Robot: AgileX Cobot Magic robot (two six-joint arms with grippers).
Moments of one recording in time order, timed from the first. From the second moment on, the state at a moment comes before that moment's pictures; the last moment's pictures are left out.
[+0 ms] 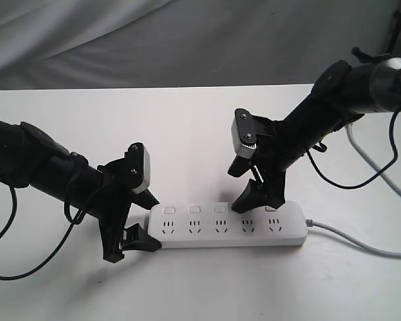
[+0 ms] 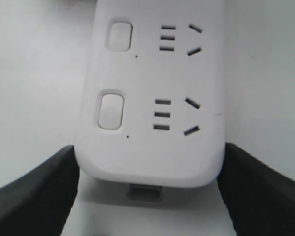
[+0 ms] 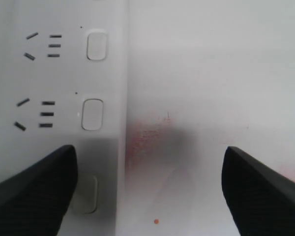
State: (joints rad) left arm -0.31 1.99 -0.94 -1.14 0.67 2.09; right arm -0.01 2.15 -1.40 0.75 0.94 -1.78
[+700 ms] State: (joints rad) left arm -0.31 1.99 -0.94 -1.14 0.67 2.09; right arm -0.02 2.14 -1.40 0.77 0.93 -1.78
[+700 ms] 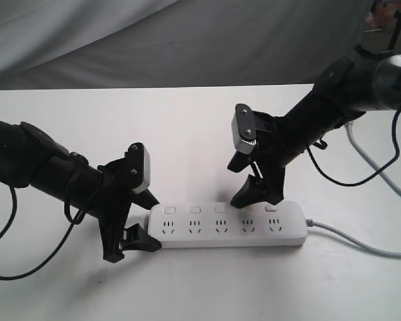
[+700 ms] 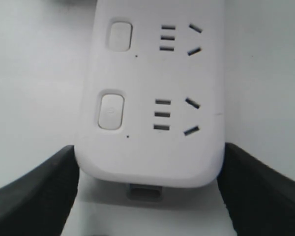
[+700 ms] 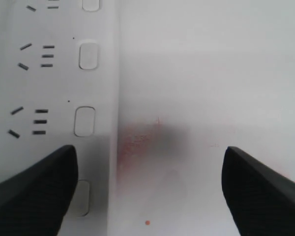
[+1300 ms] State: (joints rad) left arm -0.31 1.99 -0.94 -1.14 0.67 2.09; right arm -0.05 2.15 -1.40 0.76 0.93 -1.78
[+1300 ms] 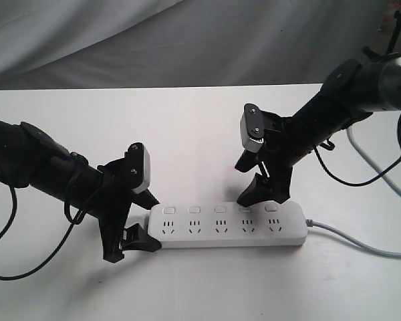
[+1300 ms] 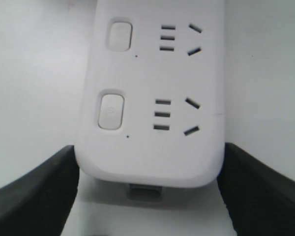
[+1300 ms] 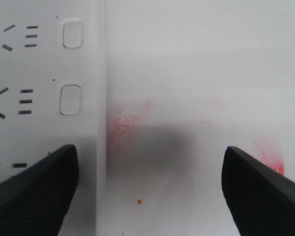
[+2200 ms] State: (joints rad) left arm -0.31 1.99 -0.94 -1.14 0.67 2.09; right arm -0.05 2.17 -1.40 0.76 0.93 -1.76
